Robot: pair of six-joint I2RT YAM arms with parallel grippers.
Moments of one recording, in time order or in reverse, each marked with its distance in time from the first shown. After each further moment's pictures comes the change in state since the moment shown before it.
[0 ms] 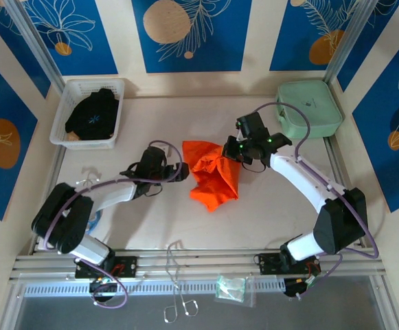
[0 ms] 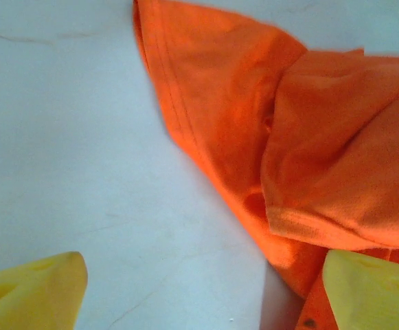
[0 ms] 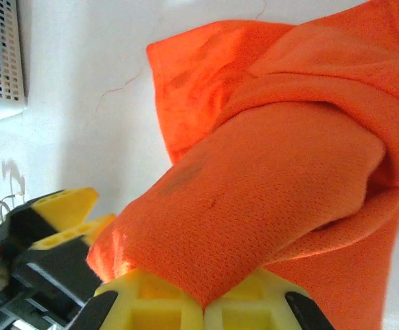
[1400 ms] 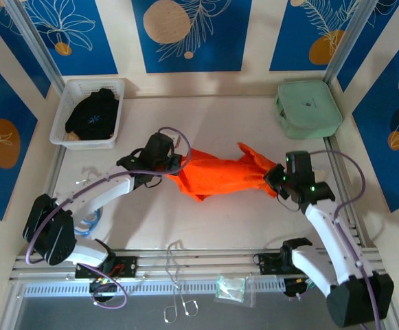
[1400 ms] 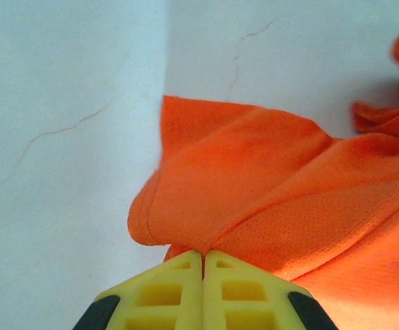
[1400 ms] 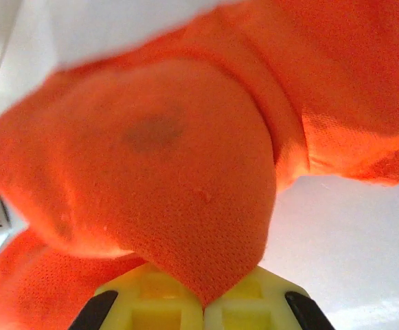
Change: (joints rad) left arm -0.090 -0.126 0.284 -0.474 -0.205 0.212; right arm -0.315 -0.622 -0.541 -0.037 0.062 0.246
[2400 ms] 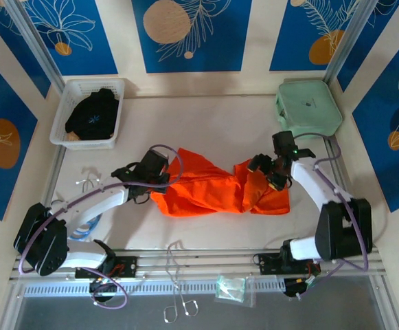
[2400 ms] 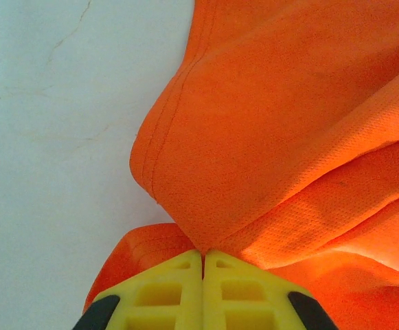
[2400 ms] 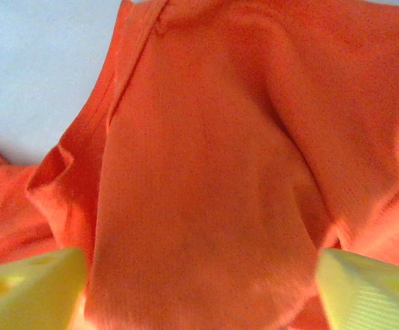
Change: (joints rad) left arm 0.000 -0.093 -0.166 -0.141 -0.083 -0.038; right arm -0.020 0.582 0.265 -0.045 -0.056 -0.244
